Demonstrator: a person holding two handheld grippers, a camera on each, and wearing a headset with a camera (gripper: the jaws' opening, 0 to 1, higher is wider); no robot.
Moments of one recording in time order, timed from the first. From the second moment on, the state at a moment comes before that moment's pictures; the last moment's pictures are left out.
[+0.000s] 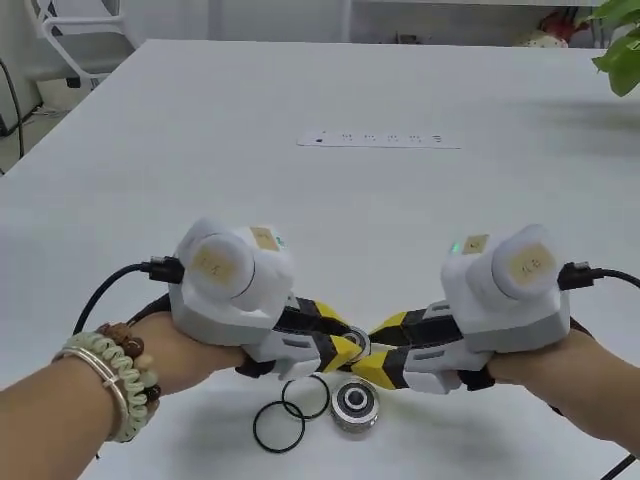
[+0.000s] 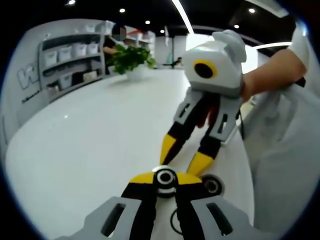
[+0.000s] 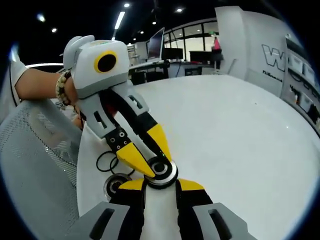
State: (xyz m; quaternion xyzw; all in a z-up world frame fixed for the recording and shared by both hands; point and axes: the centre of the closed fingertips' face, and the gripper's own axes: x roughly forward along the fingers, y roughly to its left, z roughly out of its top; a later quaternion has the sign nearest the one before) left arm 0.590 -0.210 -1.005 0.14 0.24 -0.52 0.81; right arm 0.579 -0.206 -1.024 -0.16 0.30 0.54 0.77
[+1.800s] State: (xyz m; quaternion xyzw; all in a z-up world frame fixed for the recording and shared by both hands) left arm 0.587 -0.214 -1.006 0.15 0.23 -0.53 0.80; right arm 0.593 -0.222 -1.011 0.09 0.40 0.45 0.79
